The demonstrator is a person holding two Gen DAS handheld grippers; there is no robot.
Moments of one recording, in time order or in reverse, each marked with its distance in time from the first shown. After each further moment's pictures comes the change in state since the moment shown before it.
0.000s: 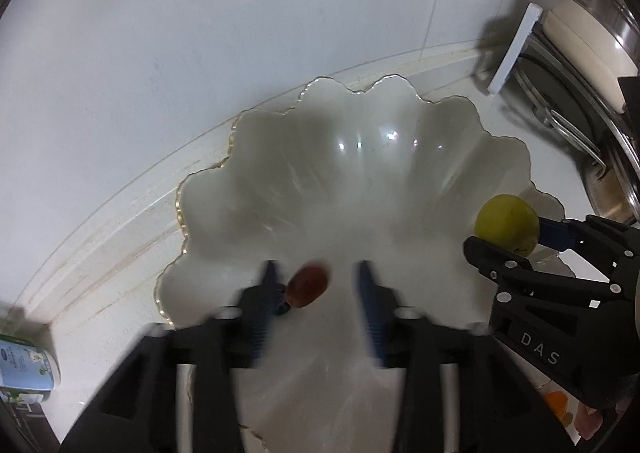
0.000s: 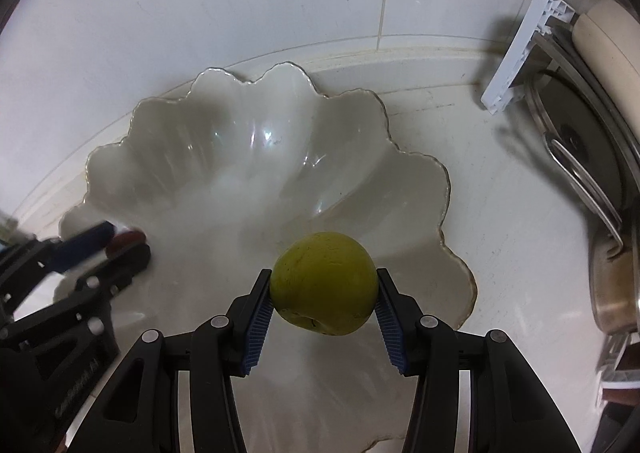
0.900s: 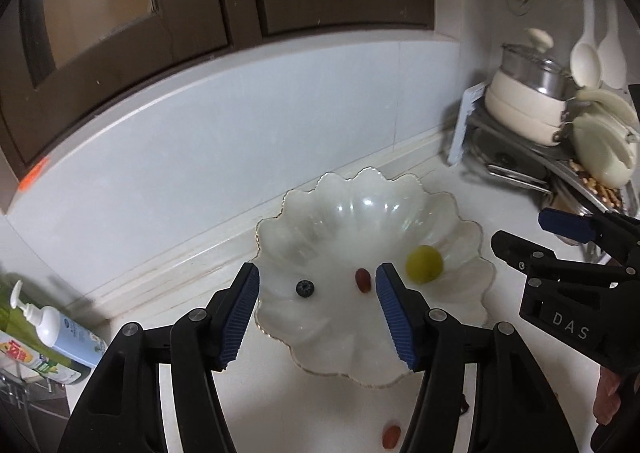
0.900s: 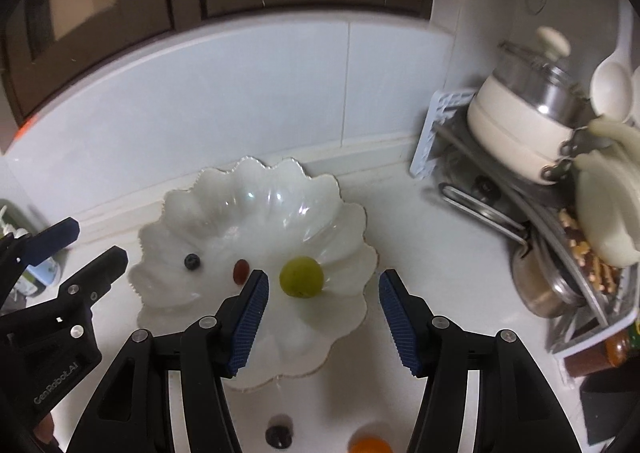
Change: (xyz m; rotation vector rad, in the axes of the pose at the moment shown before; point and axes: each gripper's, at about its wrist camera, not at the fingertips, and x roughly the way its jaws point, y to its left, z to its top) left arm -0.156 -0.010 -0.065 0.017 -0.342 0.068; right arm -0.151 0.006 -0.069 0.002 -0.334 -0.059
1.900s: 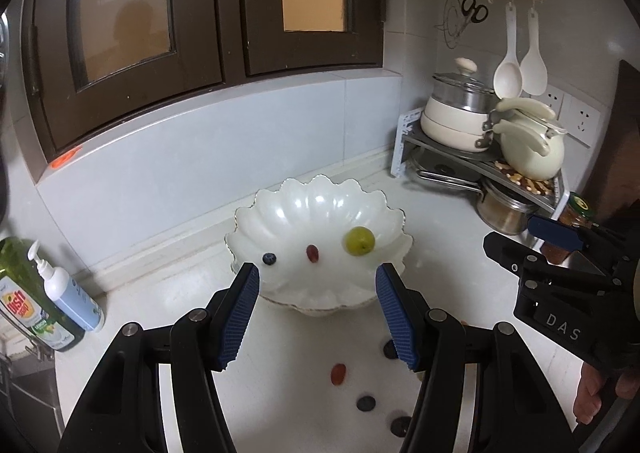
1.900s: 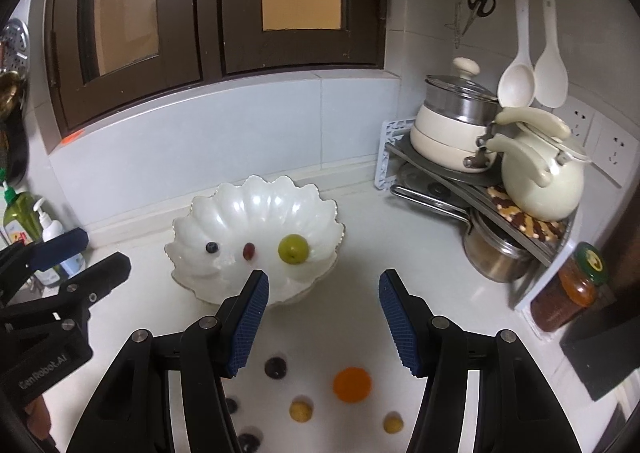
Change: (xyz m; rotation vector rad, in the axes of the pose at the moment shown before) left arm -0.109 -0.022 -0.066 -0.007 -0.122 -0.096; right arm -0.114 -0.015 -0.088 0.043 -0.182 -0.034
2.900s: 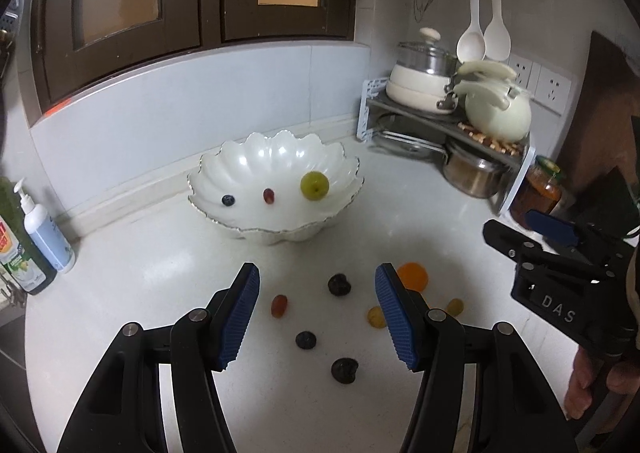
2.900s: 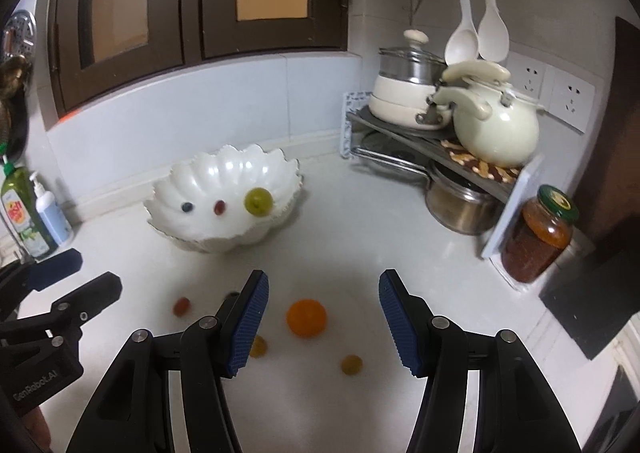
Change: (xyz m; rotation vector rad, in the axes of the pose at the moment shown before) left arm -0.016 -0.051 -0.080 -0.027 0.035 -0.039; right arm -0.029 -0.045 -0.081 0.033 -0.002 -0.044
